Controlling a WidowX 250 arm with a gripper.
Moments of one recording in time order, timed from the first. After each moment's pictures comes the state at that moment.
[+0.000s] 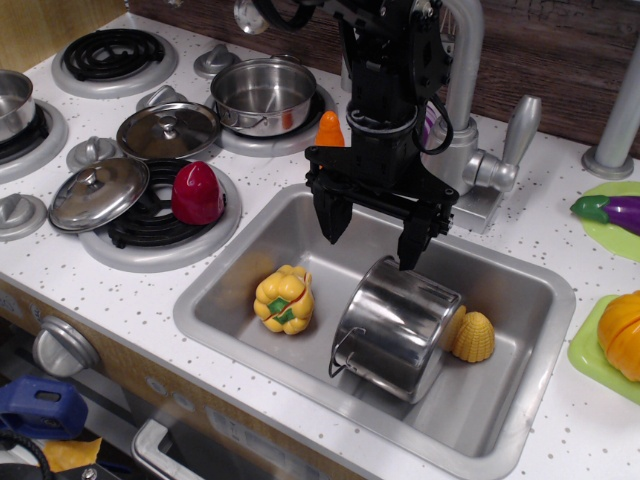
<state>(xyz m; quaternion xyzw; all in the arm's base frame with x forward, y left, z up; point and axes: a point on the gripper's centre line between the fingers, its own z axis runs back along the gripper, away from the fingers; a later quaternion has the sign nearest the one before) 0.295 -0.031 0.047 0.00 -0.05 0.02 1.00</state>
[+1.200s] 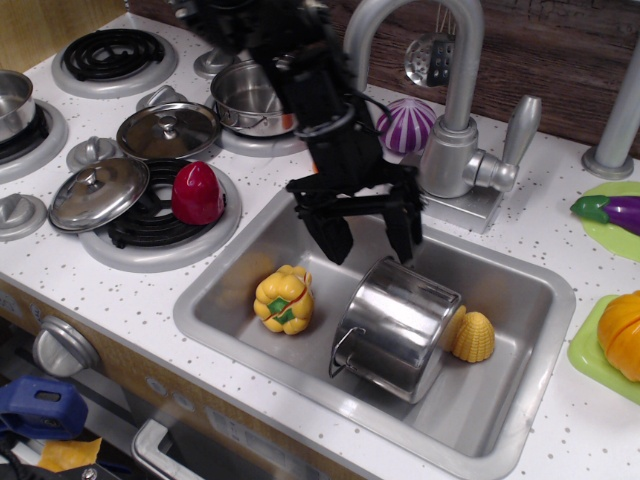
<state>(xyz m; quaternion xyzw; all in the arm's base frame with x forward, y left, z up) 0.308 -0.023 0.017 -0.23 -0.01 0.07 0.97</state>
